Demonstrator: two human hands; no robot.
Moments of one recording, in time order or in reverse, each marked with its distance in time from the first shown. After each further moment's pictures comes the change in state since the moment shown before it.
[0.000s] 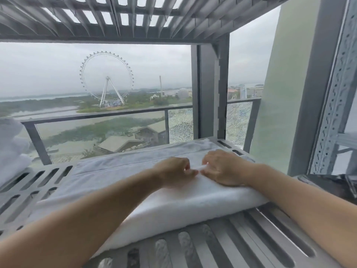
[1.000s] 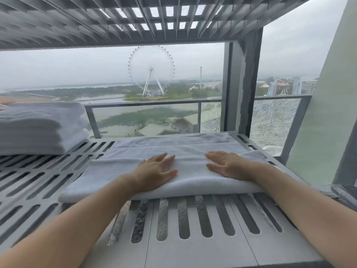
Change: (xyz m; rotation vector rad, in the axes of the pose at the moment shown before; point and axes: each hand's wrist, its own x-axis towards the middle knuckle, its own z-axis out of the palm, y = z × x) left_hand -0.110 -0.018 0.004 -0.053 -0.054 -0.284; right_hand -0.018 0.006 0.010 0.218 -0.206 -0.109
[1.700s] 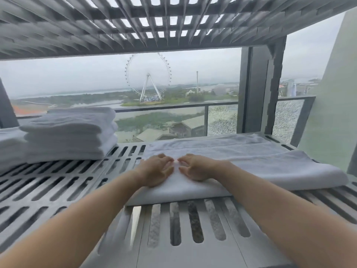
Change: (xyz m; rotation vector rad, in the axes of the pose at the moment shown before) left_hand -0.035 -0.122 -0.032 0.052 0.092 0.032; right_hand 0.099 -0.203 0.029 0.053 0.031 -0.015
